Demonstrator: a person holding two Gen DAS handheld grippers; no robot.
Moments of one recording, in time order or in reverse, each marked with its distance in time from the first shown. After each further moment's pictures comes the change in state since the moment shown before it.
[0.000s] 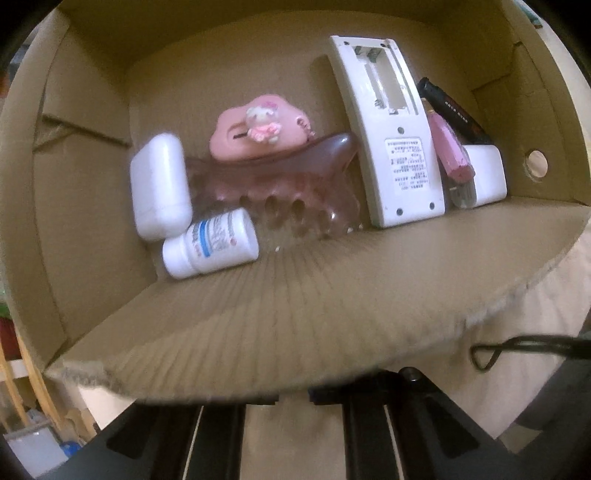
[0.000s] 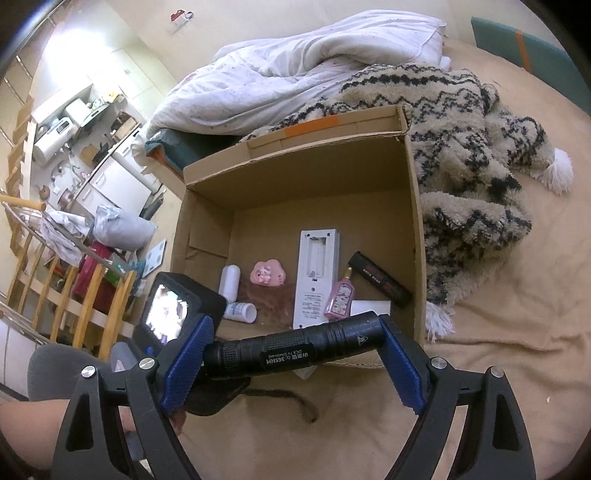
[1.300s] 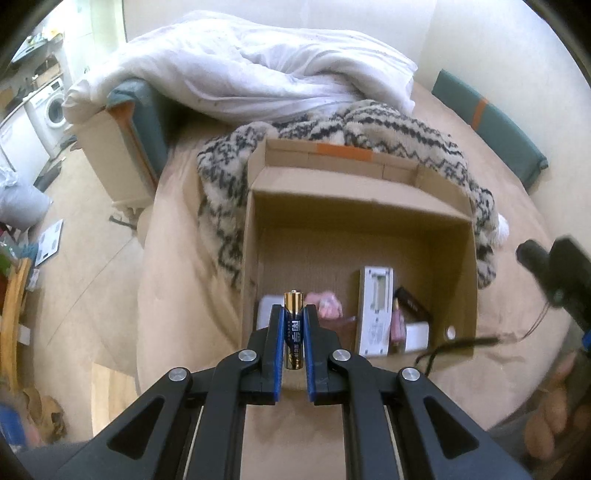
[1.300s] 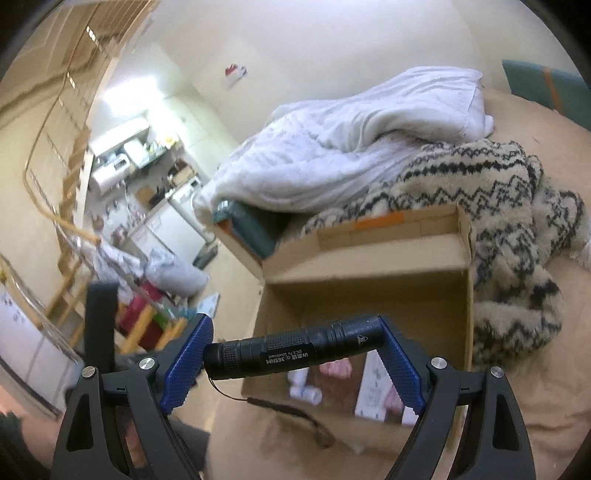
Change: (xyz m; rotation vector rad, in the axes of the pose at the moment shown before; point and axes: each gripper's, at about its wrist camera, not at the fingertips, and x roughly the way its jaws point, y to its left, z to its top) left arm -0.184 0.054 -0.001 -0.280 -0.414 -0.038; right arm -0.049 0.028 0.071 -0.043 -0.289 0.217
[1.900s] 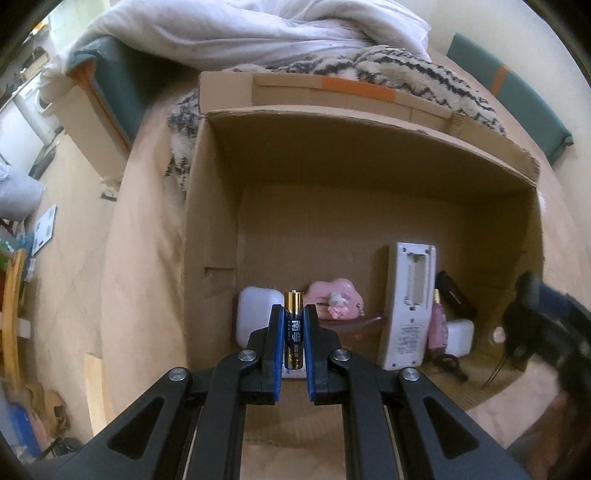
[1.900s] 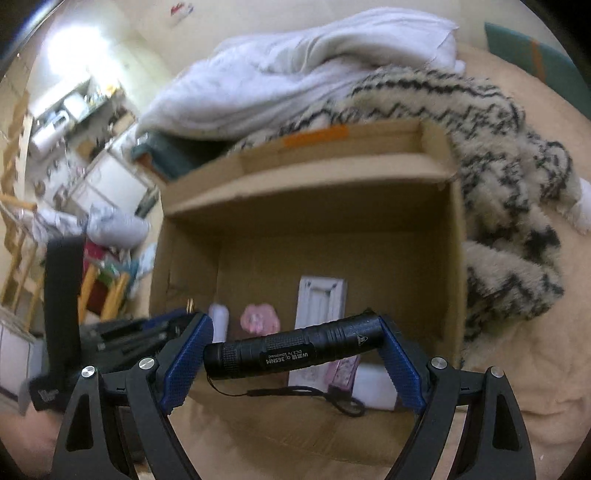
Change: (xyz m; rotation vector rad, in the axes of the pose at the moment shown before) left arm 0.110 -0.012 -0.005 0.013 0.140 0.052; right arm 0.094 -0.047 -0.046 0.000 0.343 -0.227
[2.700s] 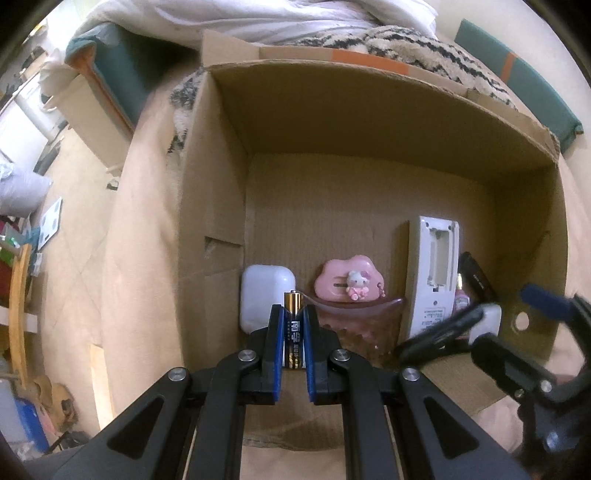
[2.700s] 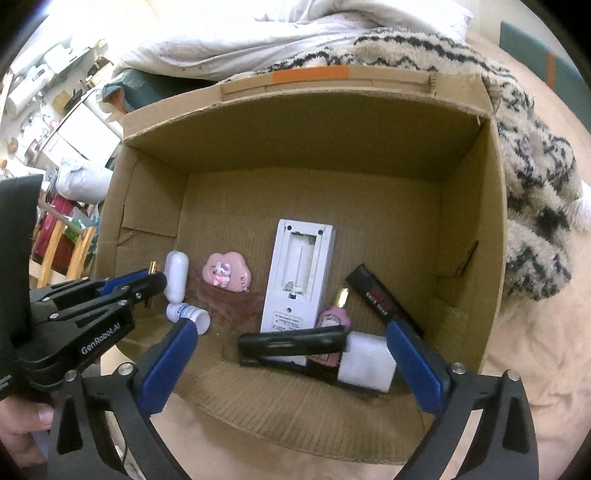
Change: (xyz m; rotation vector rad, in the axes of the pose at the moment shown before) left arm 0.017 0.001 -0.011 0.015 0.053 0.038; right arm 0.030 0.006 -0.018 -0.067 0.113 -0.139
